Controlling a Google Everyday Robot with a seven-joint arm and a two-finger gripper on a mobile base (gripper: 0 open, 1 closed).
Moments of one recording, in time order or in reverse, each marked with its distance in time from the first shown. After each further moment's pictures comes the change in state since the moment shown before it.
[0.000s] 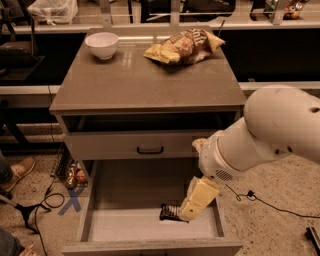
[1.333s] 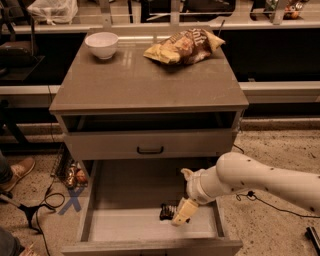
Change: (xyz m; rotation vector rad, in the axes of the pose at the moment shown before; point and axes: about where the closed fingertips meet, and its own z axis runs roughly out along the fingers) arm 0.089 -0.057 0.209 -0.020 -0.127 -0.003
